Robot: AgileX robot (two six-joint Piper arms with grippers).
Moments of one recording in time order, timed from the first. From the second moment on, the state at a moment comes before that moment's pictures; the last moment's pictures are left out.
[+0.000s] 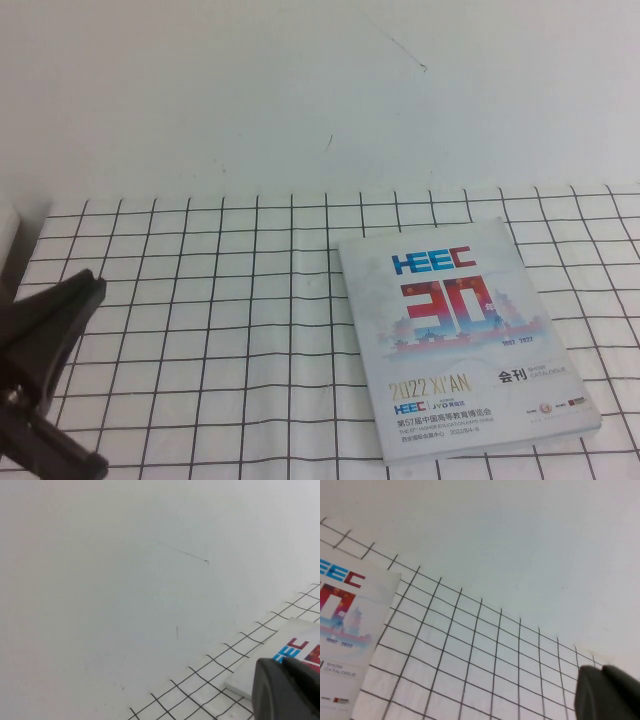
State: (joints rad) right arm -0.01 0.37 -0.56 0.00 0.59 -0.52; left arm -0.47 0.55 -0.43 0.61 -0.03 -0.36
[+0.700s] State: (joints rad) right arm -0.01 0.09 -0.26 0.22 0.66 -0.52; left arm -0.47 0.48 -0.28 0.61 -0.06 -0.36
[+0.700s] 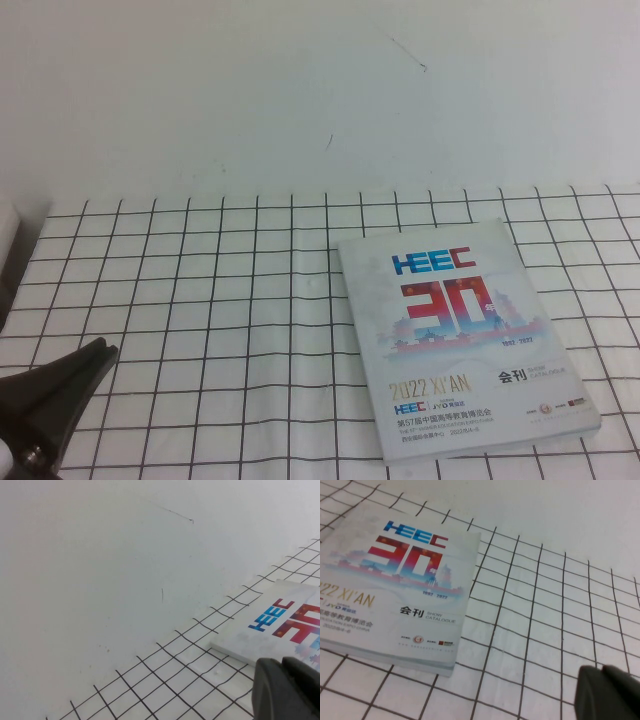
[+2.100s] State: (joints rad) right arm -0.01 0.09 -0.23 0.23 0.66 -0.52; left arm -0.13 0.07 0.02 0.62 0.06 -0.57
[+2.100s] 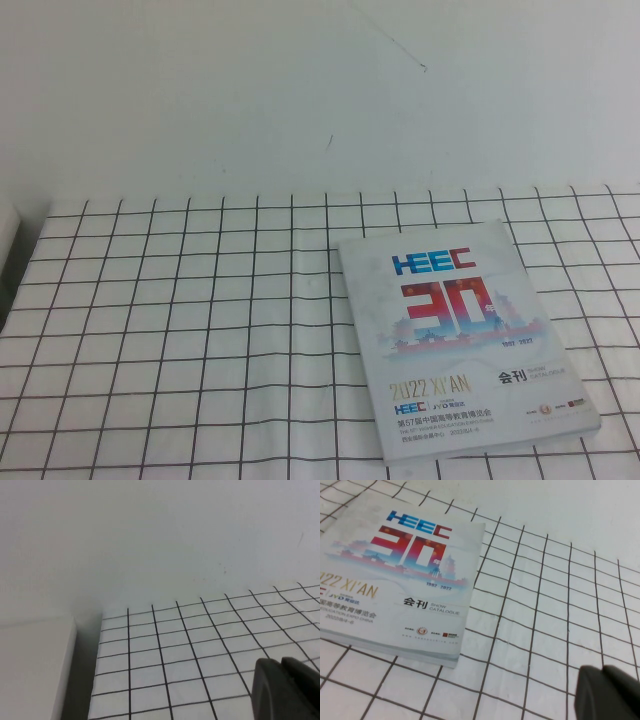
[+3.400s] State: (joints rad) right arm -0.01 0.09 -0.23 0.23 0.66 -0.52; left arm -0.10 -0.01 0.02 -0.08 0.35 0.09
